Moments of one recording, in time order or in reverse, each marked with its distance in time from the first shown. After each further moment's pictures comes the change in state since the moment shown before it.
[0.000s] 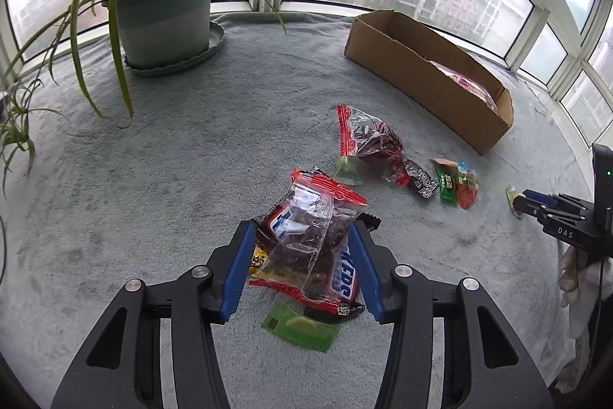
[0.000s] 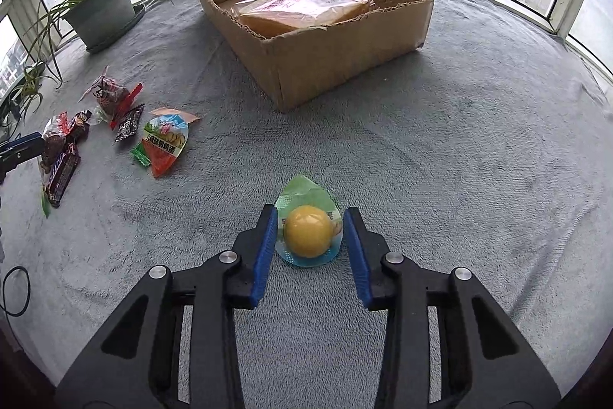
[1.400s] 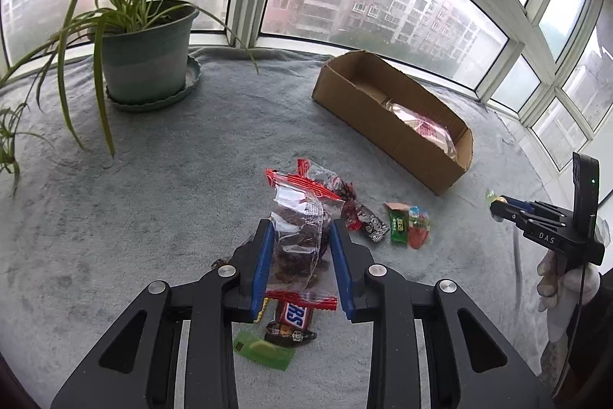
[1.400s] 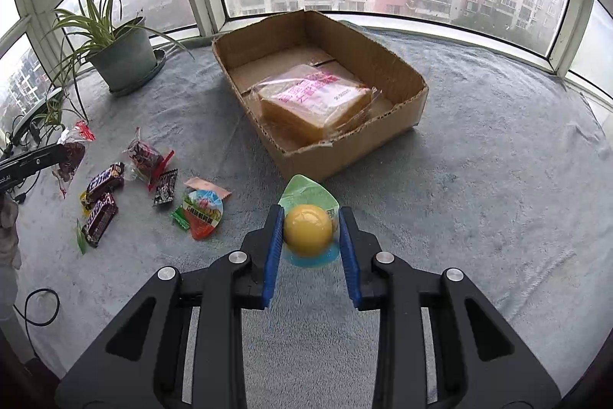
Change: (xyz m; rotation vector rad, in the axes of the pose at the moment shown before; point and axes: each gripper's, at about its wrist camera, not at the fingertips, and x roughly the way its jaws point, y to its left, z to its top) left arm -0.031 -0.008 0.031 -0.025 -0.093 -0.126; right arm -0.053 -0.001 0.049 -0.024 -0.130 0.034
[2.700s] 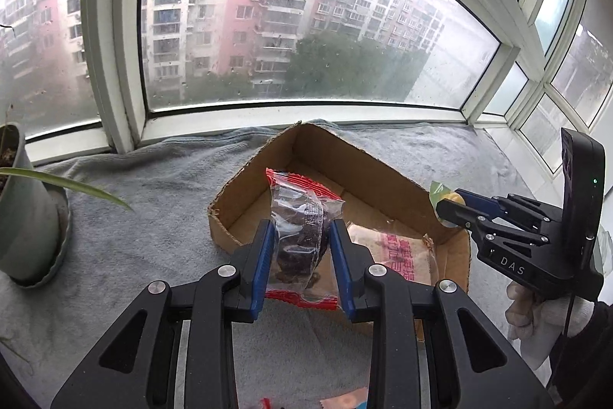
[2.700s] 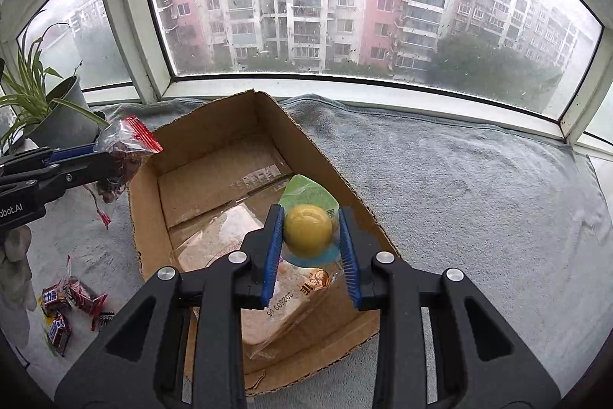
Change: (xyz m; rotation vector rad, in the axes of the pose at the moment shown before) left arm 0.127 -0.088 0.150 0.109 -0.016 -0.084; right arm 0.088 -0.036 0.142 -0.026 -0.051 -0.067
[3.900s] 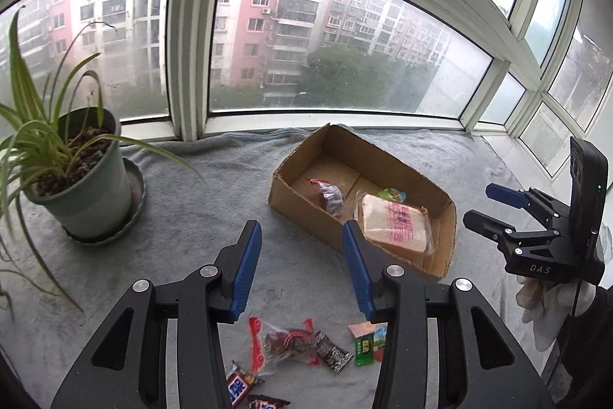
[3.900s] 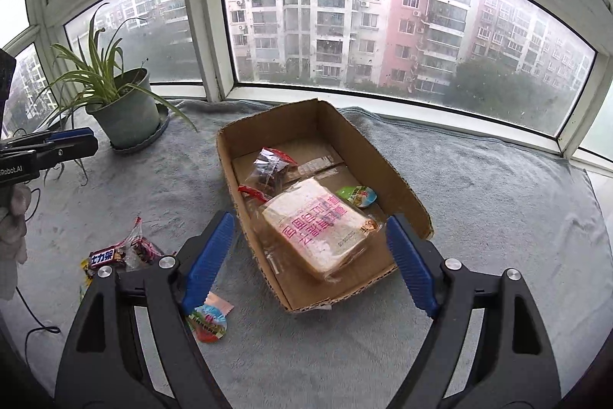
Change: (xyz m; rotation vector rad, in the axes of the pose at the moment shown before) left arm -0.107 0.035 -0.043 -0.015 -0.055 0.051; right arm -0.095 0.048 -0.042 -0.067 -0.079 0.072
